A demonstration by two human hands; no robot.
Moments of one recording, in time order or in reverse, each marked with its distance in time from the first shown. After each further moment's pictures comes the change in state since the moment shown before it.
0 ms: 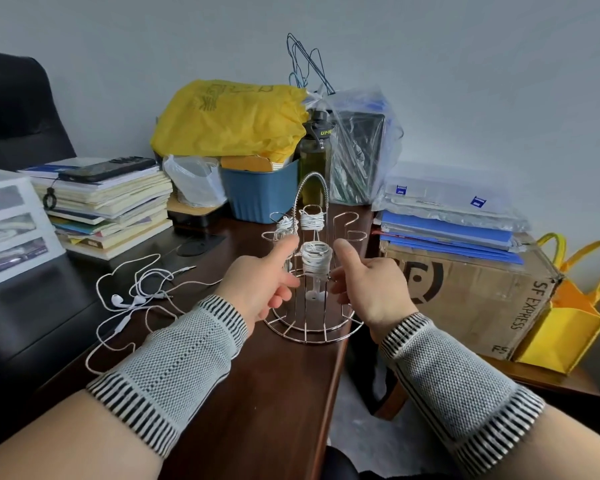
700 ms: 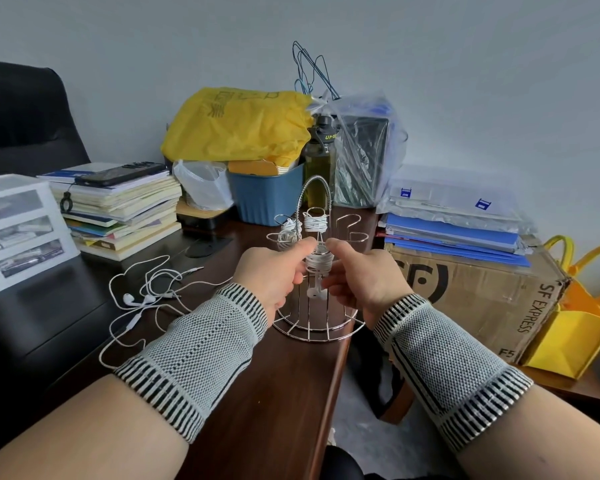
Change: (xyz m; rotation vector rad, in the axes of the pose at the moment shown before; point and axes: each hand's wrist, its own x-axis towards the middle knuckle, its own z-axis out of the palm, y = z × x) left_hand -0.004 0.010 0.012 -0.132 0.068 0.023; right_hand 0.003 -0.018 0.000 0.279 -0.131 0.217
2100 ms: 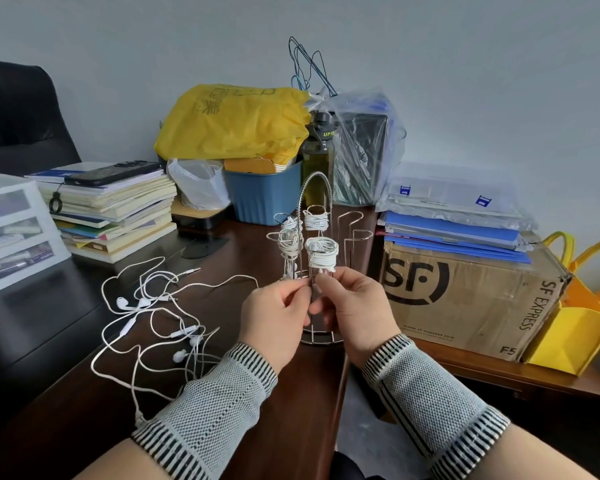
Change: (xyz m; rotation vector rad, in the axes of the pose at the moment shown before) left_hand 0.000 -0.063 0.004 0.221 0.060 0.444; right_hand -0.012 0.045 0.017 0.294 -0.128 -0.156
